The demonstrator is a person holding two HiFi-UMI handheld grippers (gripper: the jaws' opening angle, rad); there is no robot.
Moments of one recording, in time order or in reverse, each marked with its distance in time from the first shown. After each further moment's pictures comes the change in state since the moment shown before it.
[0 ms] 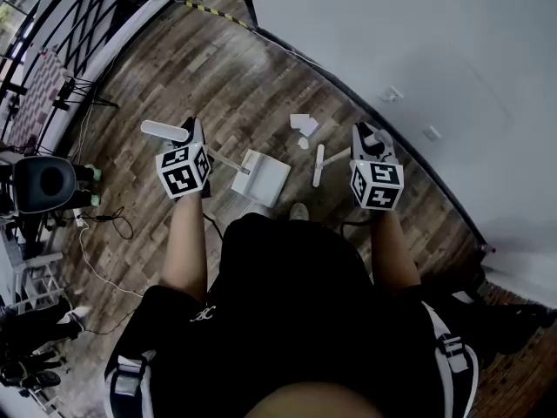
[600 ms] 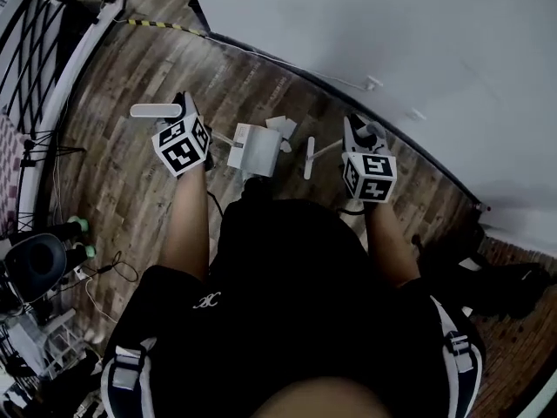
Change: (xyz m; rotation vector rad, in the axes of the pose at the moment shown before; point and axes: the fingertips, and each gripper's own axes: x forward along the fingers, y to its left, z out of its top) left arm 0.214 0.003 0.092 -0.066 -0.058 -0.094; right arm 0.112 -0.024 0.027 0.052 0.064 -0.205
